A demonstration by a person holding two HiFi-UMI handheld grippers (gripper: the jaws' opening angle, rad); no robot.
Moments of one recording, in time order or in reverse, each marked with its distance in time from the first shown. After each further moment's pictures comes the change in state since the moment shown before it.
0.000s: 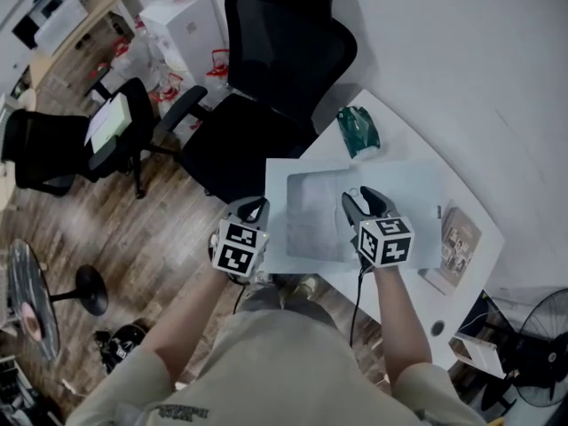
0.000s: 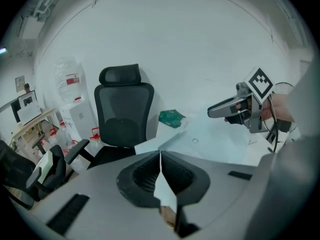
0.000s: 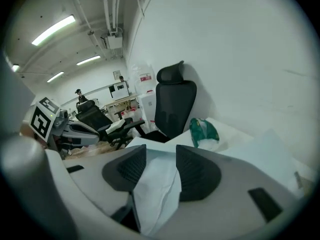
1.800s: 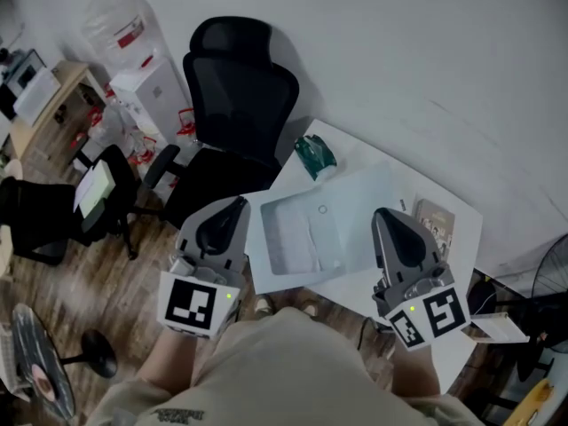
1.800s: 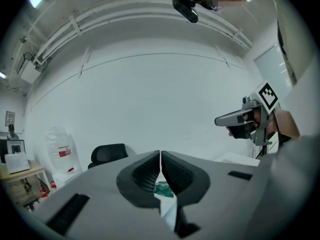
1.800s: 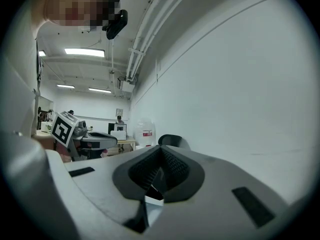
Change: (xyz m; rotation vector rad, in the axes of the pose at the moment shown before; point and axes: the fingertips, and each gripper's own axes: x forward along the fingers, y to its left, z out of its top) left arm -0.208 -0.075 0.213 0.248 -0.609 -0.071; right arm -0.276 0.080 0.153 -0.151 -0.589 -0.100
